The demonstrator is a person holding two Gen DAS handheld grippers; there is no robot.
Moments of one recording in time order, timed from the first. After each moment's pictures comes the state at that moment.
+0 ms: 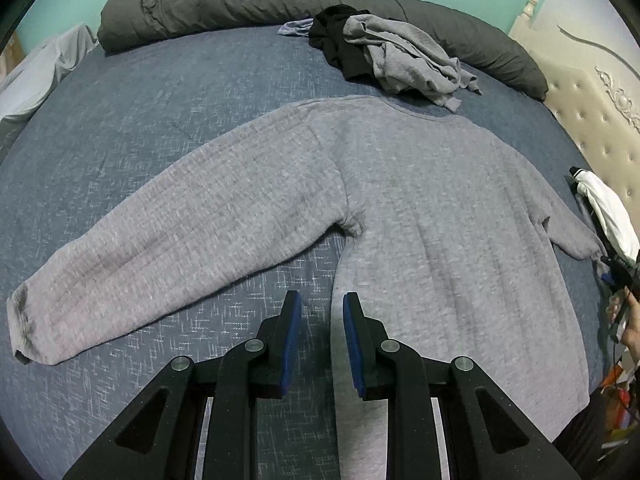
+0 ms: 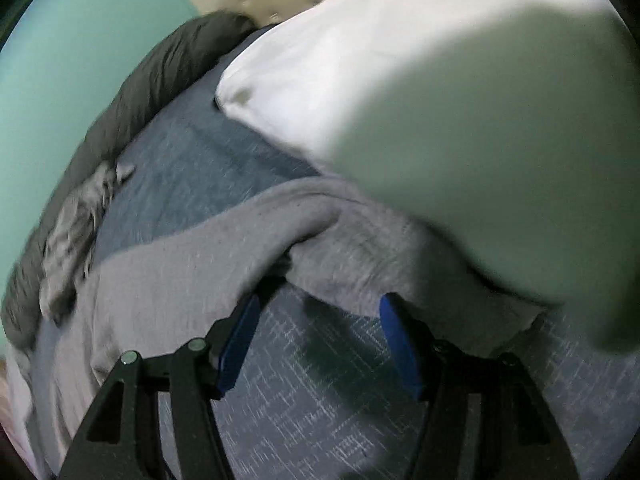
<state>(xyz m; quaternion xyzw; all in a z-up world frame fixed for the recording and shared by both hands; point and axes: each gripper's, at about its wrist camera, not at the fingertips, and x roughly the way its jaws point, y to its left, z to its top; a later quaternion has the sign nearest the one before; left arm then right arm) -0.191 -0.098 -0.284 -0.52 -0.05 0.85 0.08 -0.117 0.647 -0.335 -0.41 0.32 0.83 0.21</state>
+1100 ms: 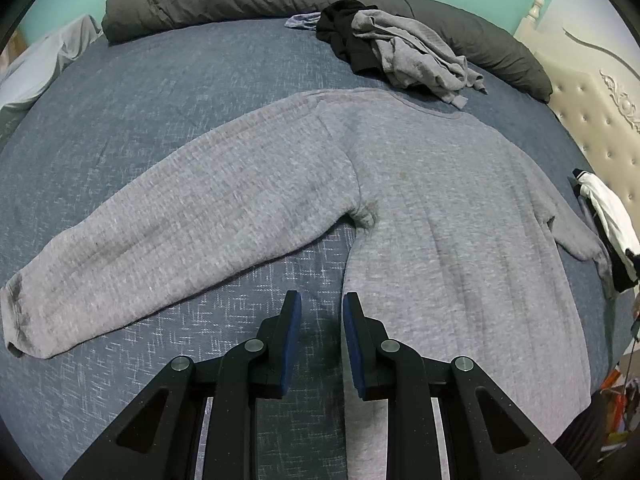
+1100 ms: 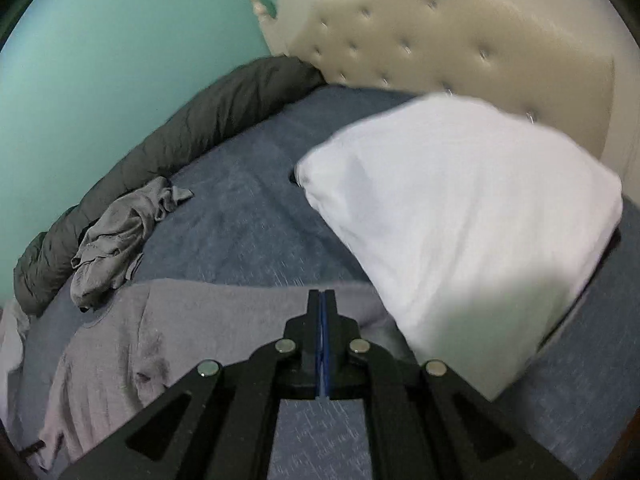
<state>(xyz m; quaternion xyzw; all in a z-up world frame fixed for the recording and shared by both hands) -0.190 -0.110 -0.297 -0.53 -0.06 0.84 0.07 -0.133 0.638 -0.234 -0.36 0.22 0.89 0.16</state>
